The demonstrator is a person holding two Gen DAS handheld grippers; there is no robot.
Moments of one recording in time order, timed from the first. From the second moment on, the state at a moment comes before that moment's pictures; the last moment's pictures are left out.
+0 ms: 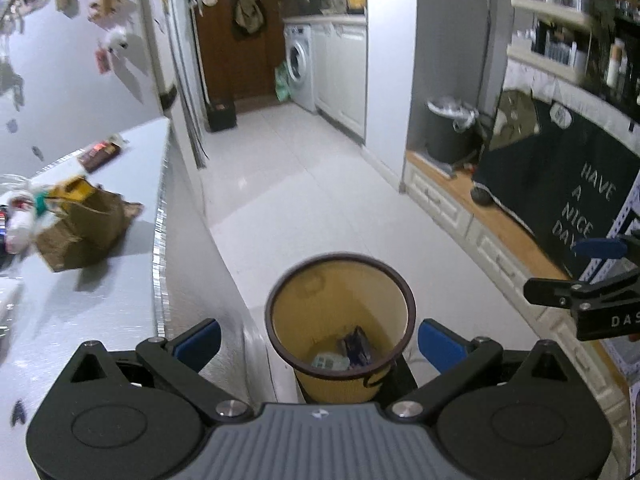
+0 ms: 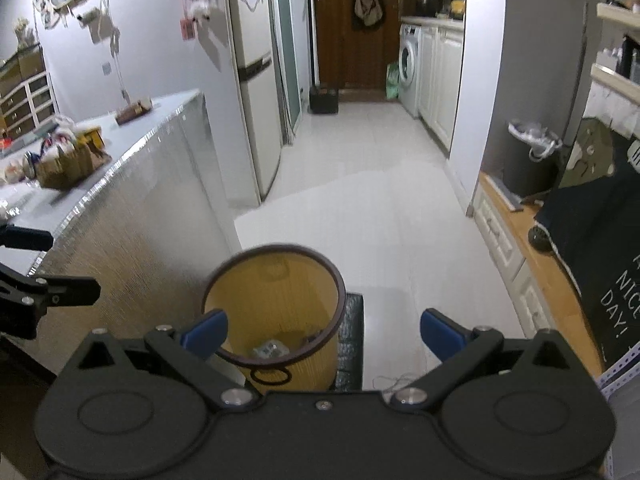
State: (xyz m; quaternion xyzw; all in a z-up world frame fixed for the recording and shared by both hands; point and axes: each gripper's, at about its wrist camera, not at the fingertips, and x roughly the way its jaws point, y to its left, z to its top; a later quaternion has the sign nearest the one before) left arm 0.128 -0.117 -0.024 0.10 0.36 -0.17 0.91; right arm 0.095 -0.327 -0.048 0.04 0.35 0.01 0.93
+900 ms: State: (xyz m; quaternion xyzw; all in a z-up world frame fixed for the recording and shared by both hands) left arm 0.061 0.031 0.037 0.00 0.26 0.00 0.97; right arm 0.070 -0.231 0.022 0.00 0.22 0.11 0.97
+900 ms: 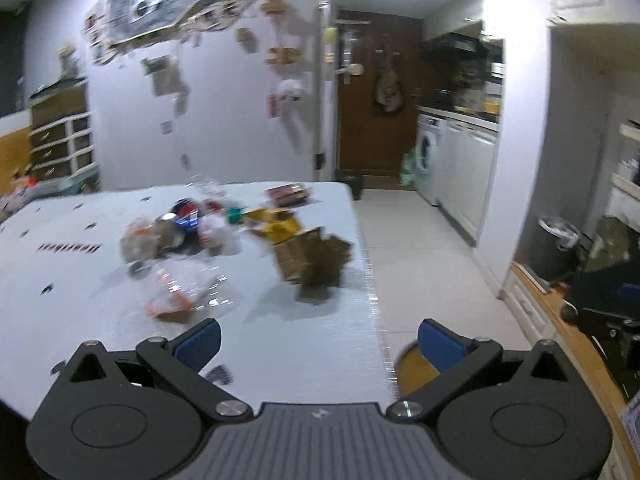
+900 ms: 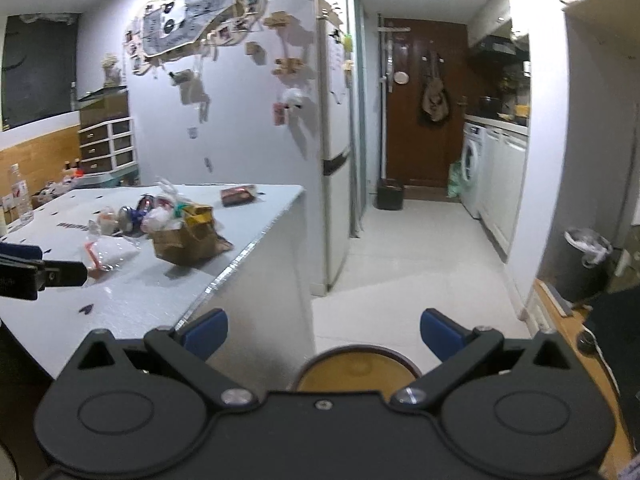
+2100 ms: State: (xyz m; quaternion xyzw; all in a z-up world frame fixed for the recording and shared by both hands) left arm 0.179 0.215 -0.021 -0.23 0.21 0.04 0.95; right arm 0.290 -0.076 -0.029 0.01 0.20 0.29 0.94
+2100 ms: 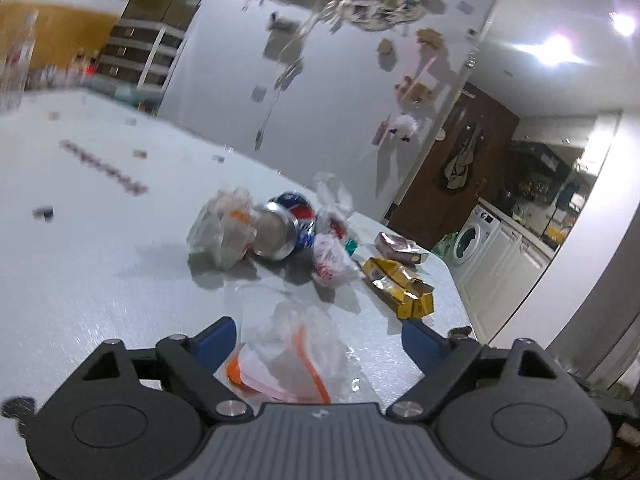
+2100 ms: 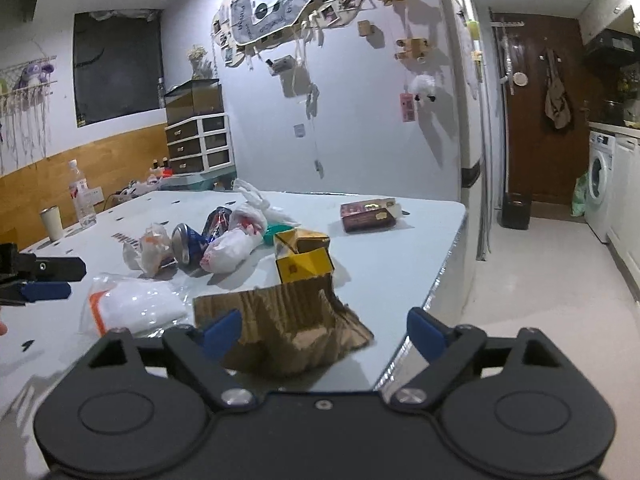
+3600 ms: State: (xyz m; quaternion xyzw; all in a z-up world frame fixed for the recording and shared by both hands) left arm 0.140 0.152 -0.008 -0.09 0.21 0.06 0.97; right arm 0.230 -0.052 -0.035 0.05 0.26 0.29 0.92
